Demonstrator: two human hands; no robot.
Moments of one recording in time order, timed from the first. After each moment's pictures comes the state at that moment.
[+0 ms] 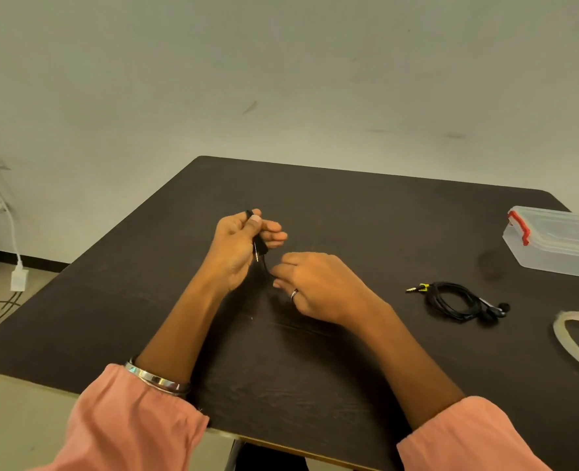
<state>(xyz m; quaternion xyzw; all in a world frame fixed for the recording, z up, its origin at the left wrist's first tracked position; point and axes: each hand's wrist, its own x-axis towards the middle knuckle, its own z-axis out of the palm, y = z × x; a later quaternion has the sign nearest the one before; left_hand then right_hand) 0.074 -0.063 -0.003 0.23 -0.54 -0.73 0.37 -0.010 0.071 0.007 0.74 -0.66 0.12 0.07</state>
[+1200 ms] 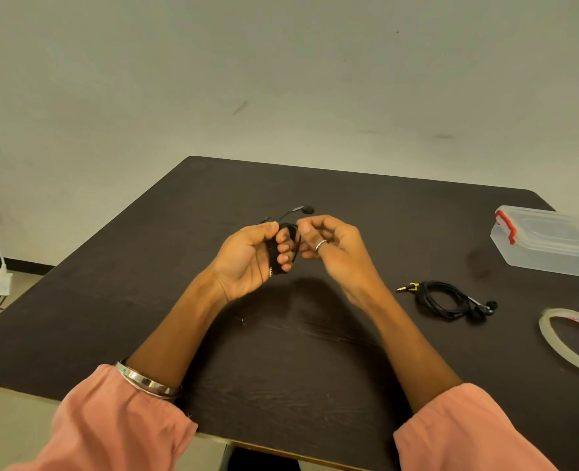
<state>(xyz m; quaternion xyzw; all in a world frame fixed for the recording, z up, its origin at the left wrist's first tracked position) 0.067 -0.052 -0.007 0.08 -0.48 -0.86 0.14 -0.046 0.066 -0.003 0.40 -0.64 0.62 -0.21</state>
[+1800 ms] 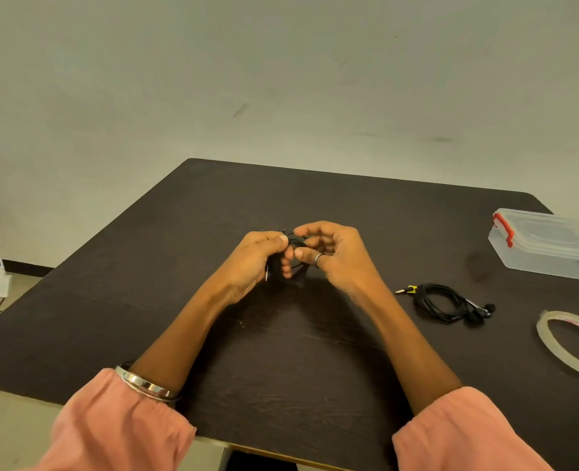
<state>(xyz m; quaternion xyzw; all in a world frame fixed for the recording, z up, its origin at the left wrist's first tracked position) 0.061 -0.050 -0.016 0.16 -0.68 -0.68 0.21 -0.055 0.067 -0.006 0.46 -0.66 0.56 -0.17</state>
